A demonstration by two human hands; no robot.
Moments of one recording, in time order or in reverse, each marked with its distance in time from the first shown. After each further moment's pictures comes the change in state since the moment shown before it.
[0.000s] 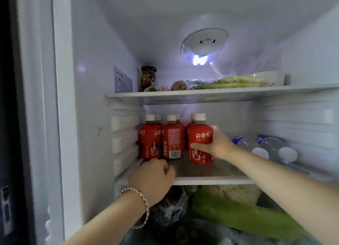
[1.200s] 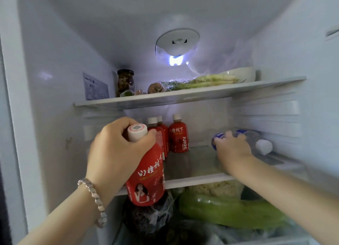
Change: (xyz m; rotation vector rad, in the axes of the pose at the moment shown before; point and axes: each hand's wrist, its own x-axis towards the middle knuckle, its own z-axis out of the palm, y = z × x) left_hand -0.012 0.034 -0.074 -0.614 0.461 -0.003; right_hand -0.050 0.007 -0.034 -1.188 0.101 0.265
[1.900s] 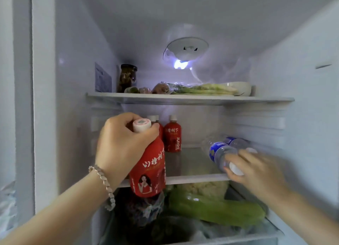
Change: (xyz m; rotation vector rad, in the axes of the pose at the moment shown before) left_hand 0.006 -0.006 -0.007 -0.221 -0.014 -0.109; right_hand -0.067 0.051 0.004 0.118 0.803 -0.370
